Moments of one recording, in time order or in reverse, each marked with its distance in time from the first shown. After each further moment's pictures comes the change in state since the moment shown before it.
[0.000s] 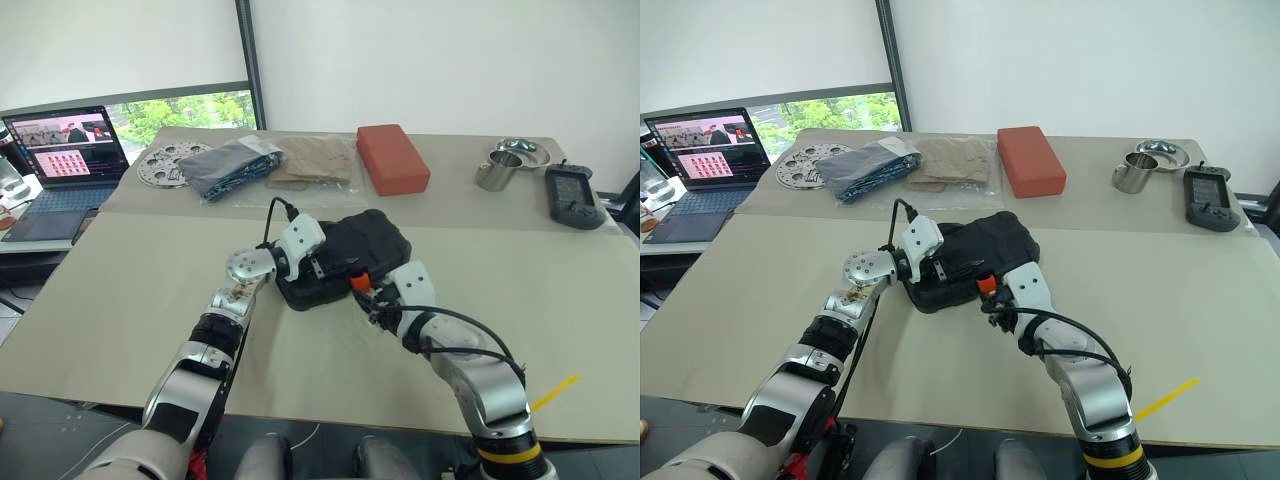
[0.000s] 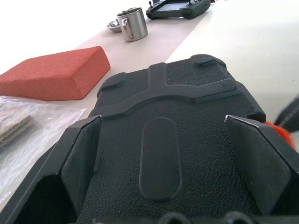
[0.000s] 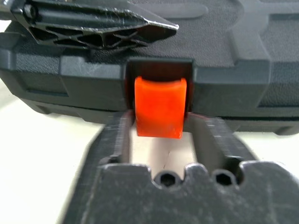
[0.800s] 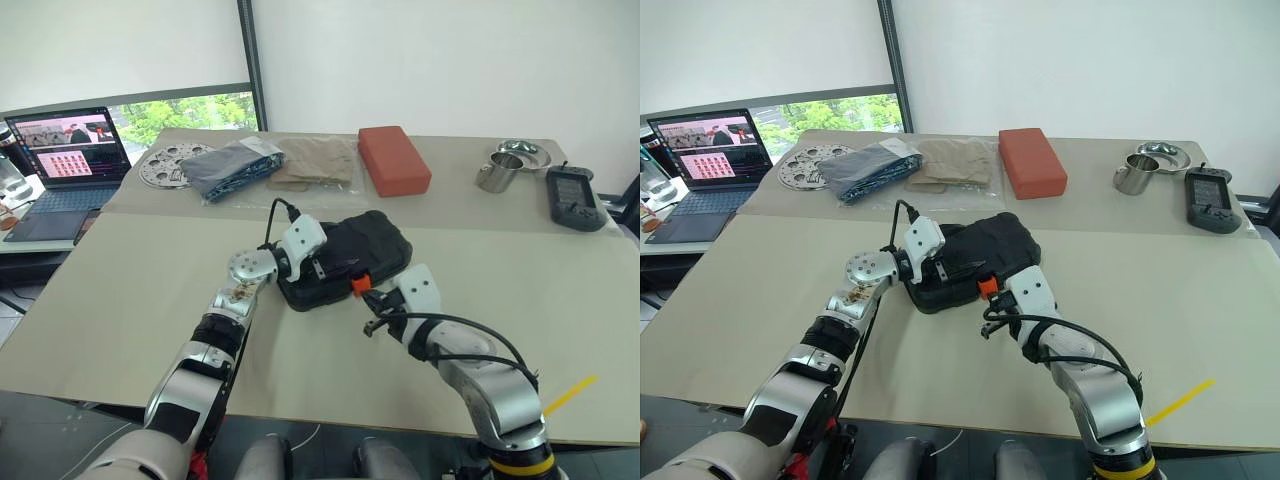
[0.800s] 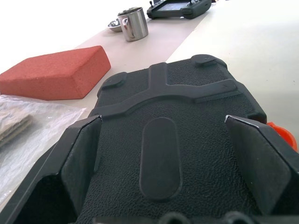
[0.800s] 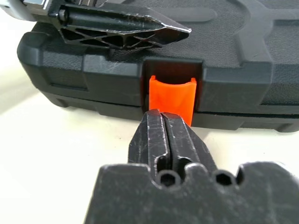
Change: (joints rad) left arm -0.002 -0.006 0.001 0.011 0.001 -0.002 0.002; right arm 0.027 -0.040 0.000 -0.075 0.037 0.054 0.004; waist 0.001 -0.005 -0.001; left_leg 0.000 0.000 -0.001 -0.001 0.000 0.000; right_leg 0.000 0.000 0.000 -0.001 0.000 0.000
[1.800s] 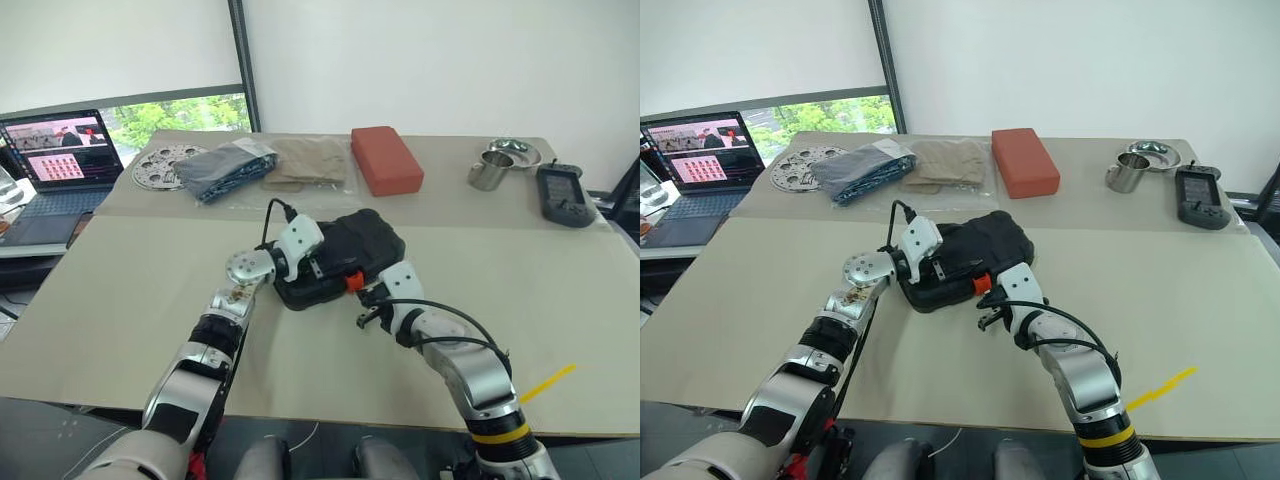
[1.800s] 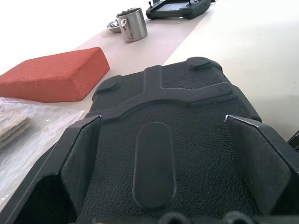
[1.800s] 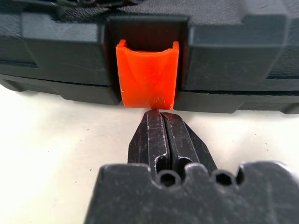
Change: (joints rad) left arm 0.007 0.008 0.005 -0.007 -0.002 0.001 0.012; right arm -0.095 0.028 0.041 0.235 -0.039 -0.076 0.005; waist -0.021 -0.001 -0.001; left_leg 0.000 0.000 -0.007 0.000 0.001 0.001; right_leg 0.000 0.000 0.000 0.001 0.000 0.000
